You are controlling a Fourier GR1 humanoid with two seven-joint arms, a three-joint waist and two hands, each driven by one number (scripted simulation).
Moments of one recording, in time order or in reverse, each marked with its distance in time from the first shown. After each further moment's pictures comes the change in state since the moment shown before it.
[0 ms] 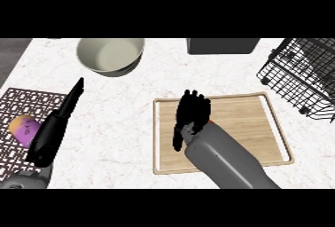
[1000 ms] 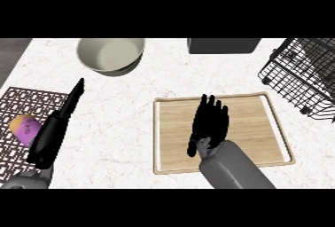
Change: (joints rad) left arm 0.008 -0.022 0.013 -0.009 -0.025 -0.013 -0.008; right arm 0.215 -0.006 -0.071 -0.201 0.258 0.039 -0.012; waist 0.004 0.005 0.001
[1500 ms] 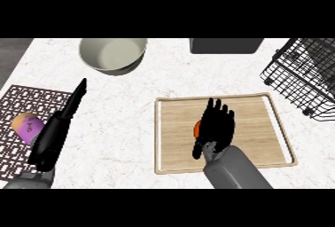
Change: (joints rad) left arm 0.005 -0.019 -0.003 -0.031 -0.019 -0.013 0.024; right arm 0.073 0.010 -0.039 -0.013 0.077 -0.015 -0.025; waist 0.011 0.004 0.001
